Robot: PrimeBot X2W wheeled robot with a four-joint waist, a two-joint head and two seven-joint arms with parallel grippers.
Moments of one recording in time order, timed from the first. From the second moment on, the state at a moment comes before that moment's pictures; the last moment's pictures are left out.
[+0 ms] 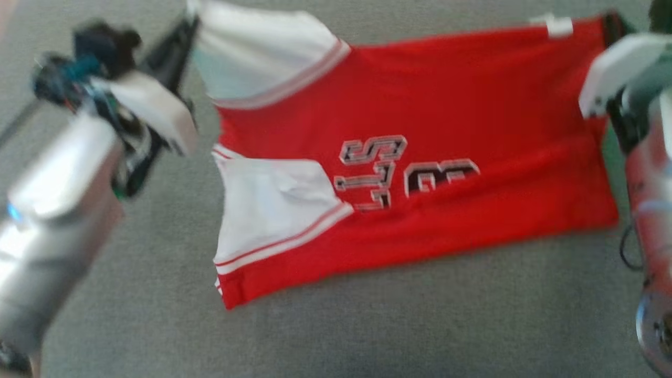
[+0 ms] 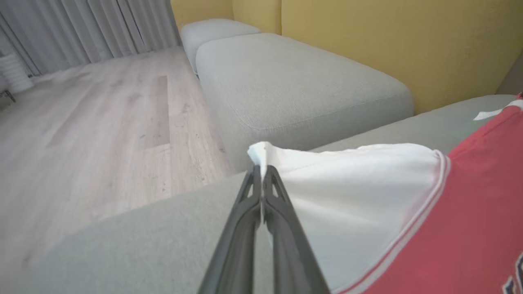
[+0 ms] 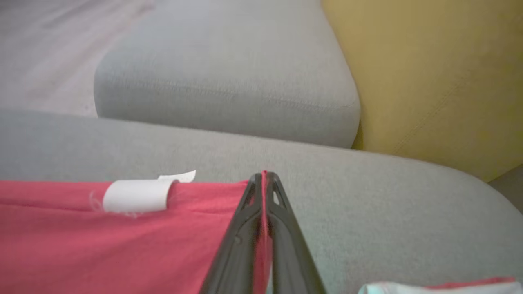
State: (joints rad) left arm -0.95 0.47 -0.87 0.52 -0.78 -0.02 -0.02; right arm -0.96 -0.22 -0.10 1.00 -0.15 0.13 0.08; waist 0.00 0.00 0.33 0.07
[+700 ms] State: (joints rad) left arm -1.17 0.37 -0.87 0.90 -0.69 -0.09 -0.17; right arm -1.05 -0.20 0.08 1.05 0.16 0.13 -0.06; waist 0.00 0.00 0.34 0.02
